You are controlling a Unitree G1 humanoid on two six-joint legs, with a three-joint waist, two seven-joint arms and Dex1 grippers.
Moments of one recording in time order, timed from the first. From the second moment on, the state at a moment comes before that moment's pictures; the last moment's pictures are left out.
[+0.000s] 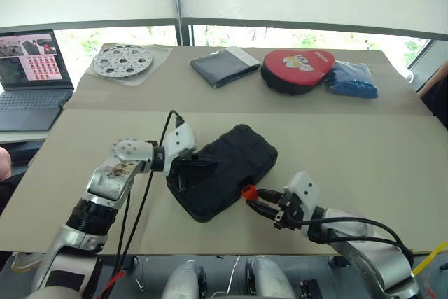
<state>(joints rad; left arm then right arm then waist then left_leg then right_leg) -0.50 0.61 -0.22 -0.03 -0.23 0.35 -1.15 0.08 -0.52 0.14 -0.60 0.41 0.66 0.60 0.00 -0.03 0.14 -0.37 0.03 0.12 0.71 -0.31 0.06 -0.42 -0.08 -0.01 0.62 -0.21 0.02</state>
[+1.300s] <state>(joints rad) -0.49 0.62 -0.24 -0.07 -0.23 0.40 -1.14 0.05 -0.46 0.17 -0.55 0.38 0.58 0.65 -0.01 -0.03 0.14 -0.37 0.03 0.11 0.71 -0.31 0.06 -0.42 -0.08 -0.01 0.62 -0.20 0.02</state>
